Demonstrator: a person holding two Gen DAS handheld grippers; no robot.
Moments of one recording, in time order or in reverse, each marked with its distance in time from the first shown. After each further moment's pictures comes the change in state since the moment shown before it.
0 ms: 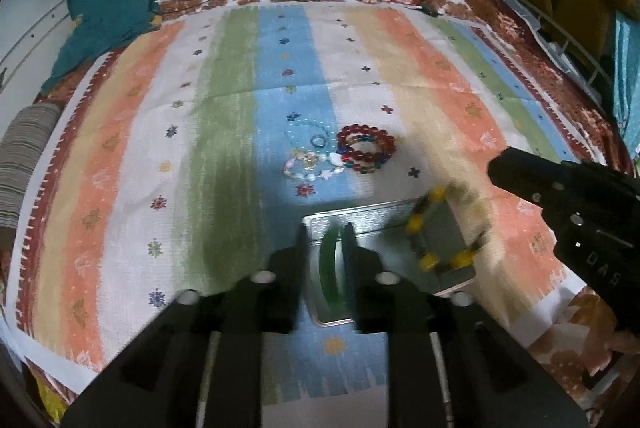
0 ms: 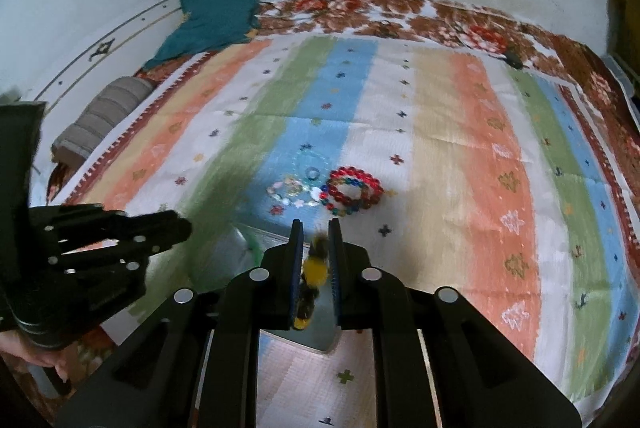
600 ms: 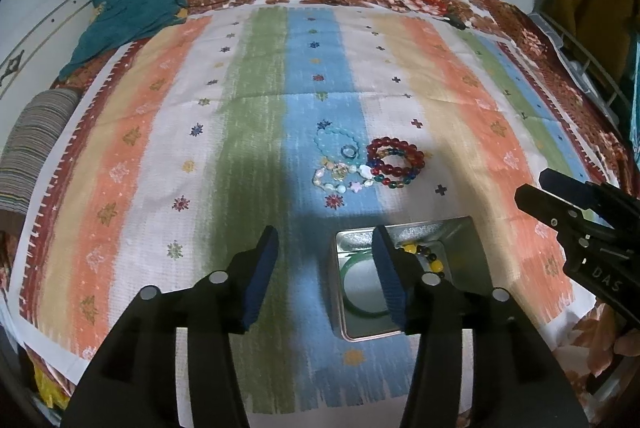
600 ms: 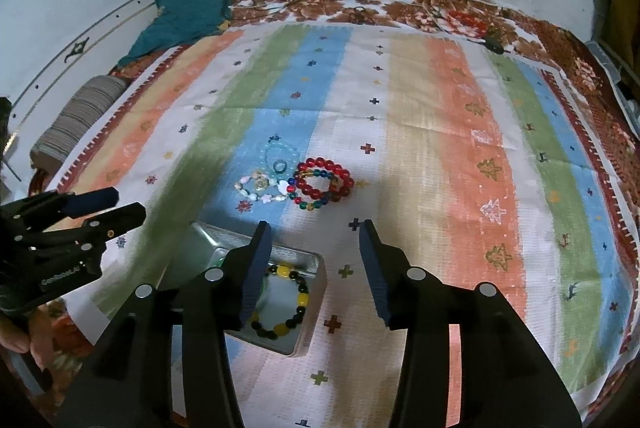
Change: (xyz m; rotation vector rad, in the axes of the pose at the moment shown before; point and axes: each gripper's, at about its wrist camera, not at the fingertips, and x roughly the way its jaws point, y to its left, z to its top) left arm 0.002 0.018 0.010 -0.062 -0.006 0.044; right arm 0.014 -0.015 0.005 0.018 0.039 -0.058
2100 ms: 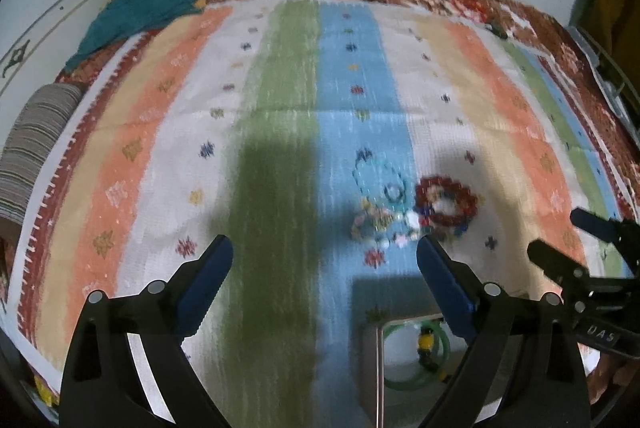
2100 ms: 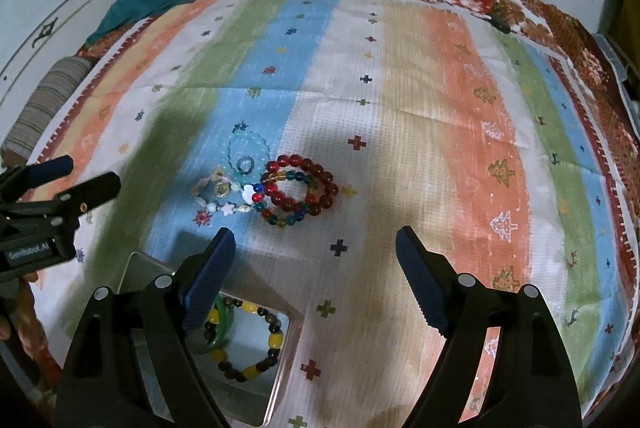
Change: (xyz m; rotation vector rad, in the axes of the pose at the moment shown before) left arm 0.057 0.027 0.051 -0.067 0.002 0.074; right arm 0.072 -0.010 0.033 0.002 0.131 -0.054
